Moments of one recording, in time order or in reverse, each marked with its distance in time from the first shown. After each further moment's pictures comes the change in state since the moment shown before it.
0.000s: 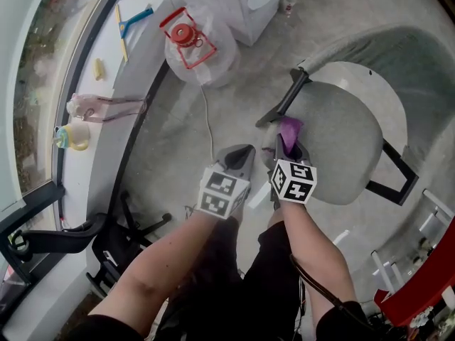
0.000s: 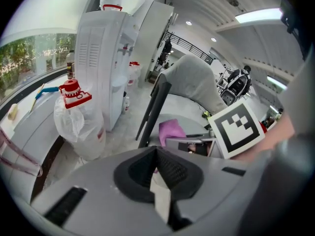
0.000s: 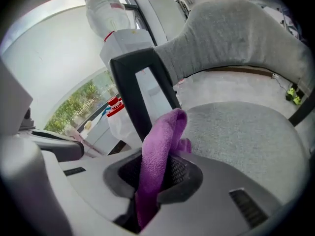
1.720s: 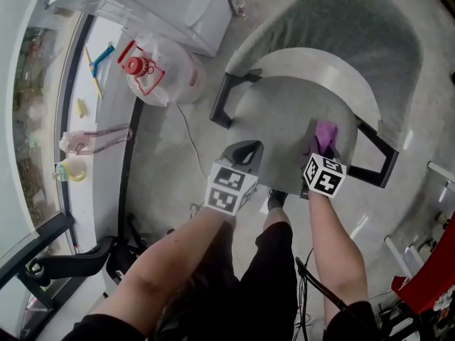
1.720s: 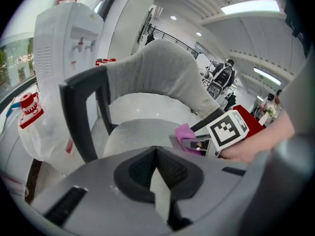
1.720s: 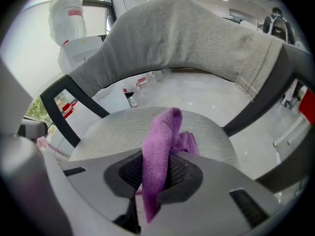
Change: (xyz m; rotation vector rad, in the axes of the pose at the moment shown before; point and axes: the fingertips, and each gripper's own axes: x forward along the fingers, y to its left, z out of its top) left arm 0.086 -0.120 0.051 0.117 0.036 -0.104; right arm -0.077 -0.242 -0.005 0.112 0.029 -0.319
